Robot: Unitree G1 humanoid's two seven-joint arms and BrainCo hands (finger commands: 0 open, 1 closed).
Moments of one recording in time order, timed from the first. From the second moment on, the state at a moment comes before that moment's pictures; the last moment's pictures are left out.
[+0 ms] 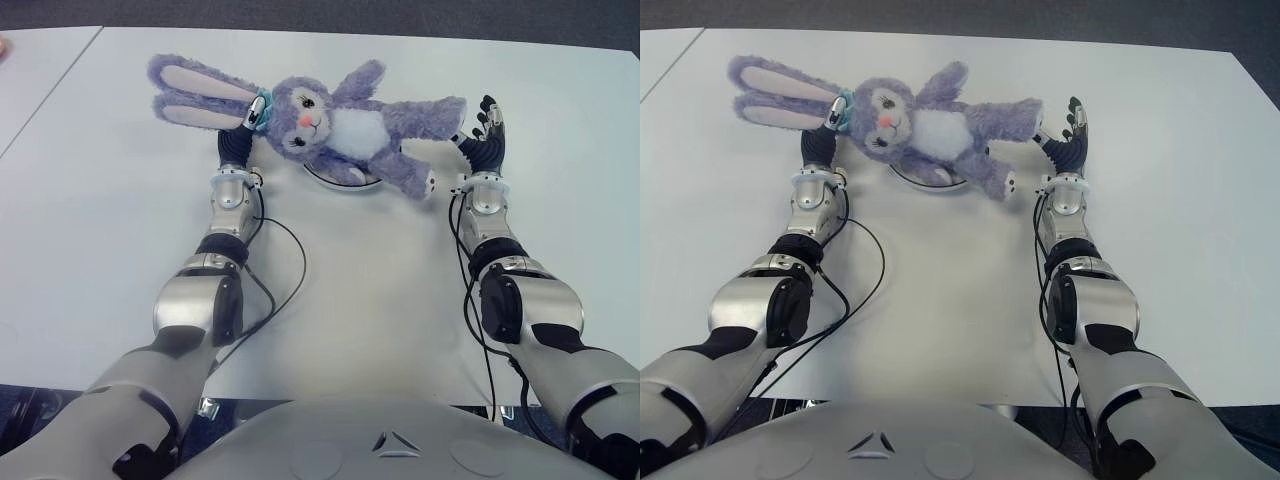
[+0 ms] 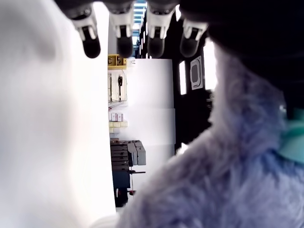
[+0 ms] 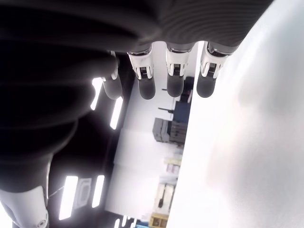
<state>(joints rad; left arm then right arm) -0.73 0.09 0.22 1.18 0.02 -0.55 0.11 -0.77 -0.25 -0.22 1.24 -0.15 -0.57 -0.26</state>
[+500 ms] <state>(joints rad) -0.73 0.09 0.22 1.18 0.02 -0.55 0.10 -0.77 -0.24 -0.17 1.23 -0.16 -0.57 -0.30</state>
